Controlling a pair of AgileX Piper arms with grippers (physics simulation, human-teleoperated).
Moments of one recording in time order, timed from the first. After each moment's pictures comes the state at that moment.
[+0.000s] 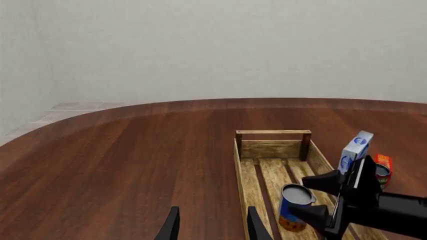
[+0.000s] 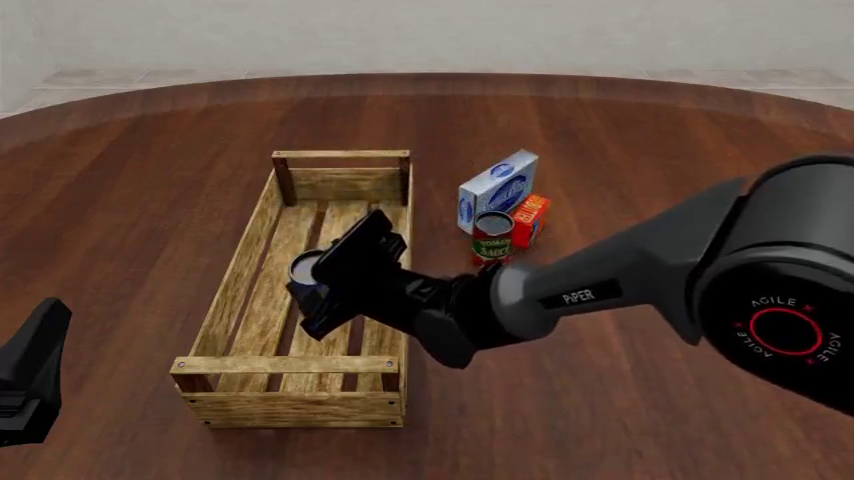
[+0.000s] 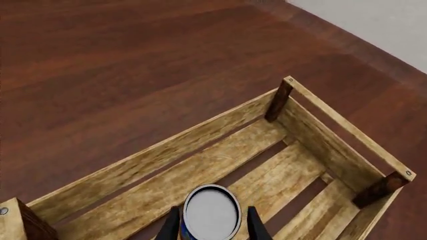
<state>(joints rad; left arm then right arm) 0.00 0.00 0.00 0.00 0.00 0.87 2.13 -1.14 -0.56 -0.17</state>
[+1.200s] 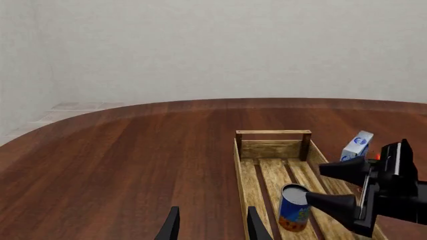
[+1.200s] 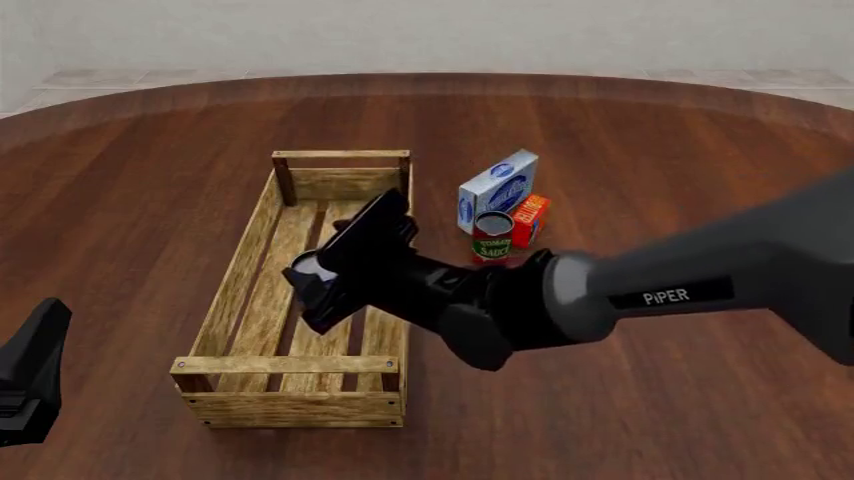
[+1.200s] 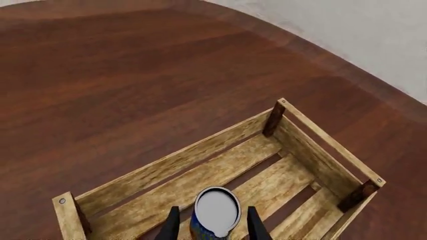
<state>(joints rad) 0.00 0.00 0.00 0.00 0.00 0.89 1.94 -1.02 -0.56 -0.17</state>
